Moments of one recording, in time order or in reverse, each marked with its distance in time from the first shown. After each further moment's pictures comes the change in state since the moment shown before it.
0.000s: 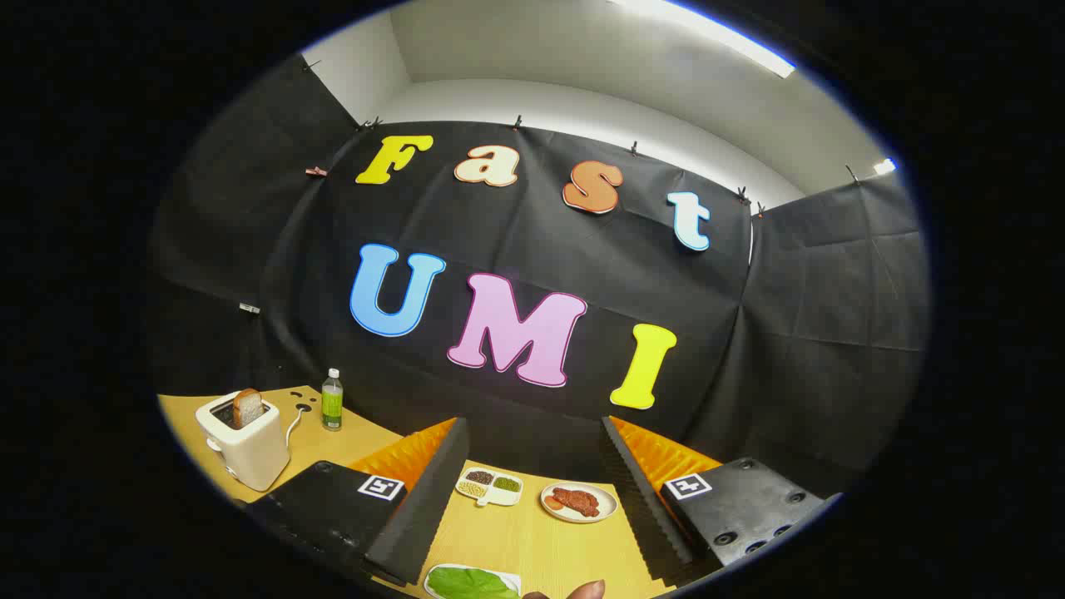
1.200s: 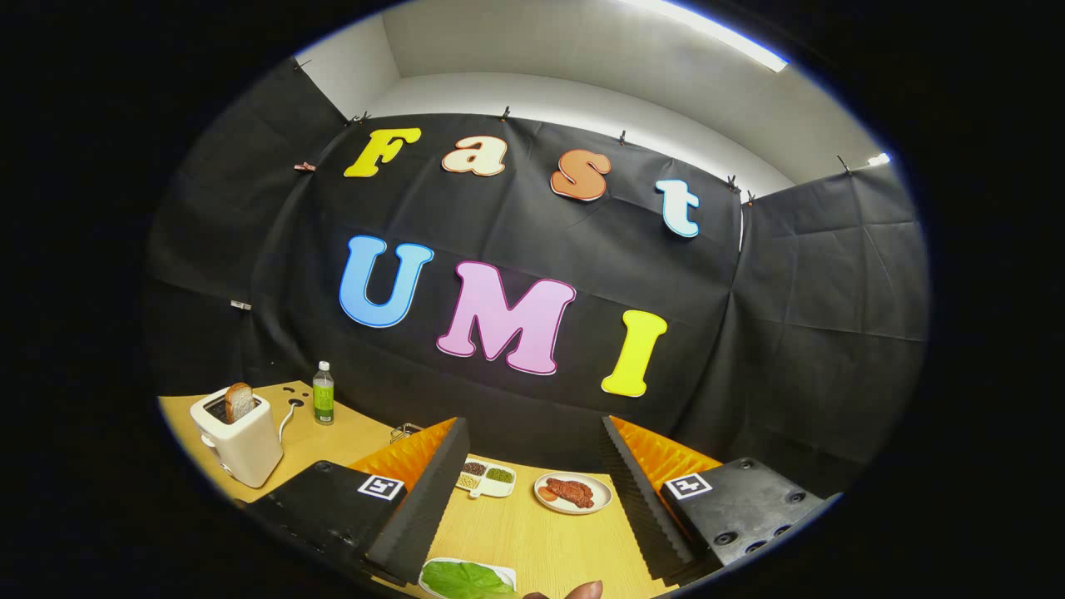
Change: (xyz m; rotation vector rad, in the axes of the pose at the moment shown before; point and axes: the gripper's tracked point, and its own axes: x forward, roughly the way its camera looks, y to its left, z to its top) arm 0.002 -0.012 -0.017 0.013 0.026 -0.027
